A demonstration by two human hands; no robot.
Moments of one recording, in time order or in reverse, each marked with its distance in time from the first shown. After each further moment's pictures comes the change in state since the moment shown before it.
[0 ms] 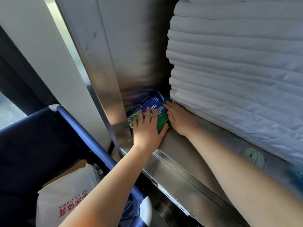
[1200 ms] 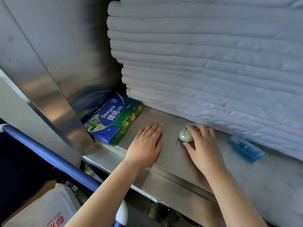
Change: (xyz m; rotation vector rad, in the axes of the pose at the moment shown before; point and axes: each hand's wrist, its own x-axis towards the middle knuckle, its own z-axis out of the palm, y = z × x) left_hand -0.051 0.086 0.002 -0.233 -0.097 0.538; right_hand -0.214 0.031 -0.055 -0.216 0.424 0.380
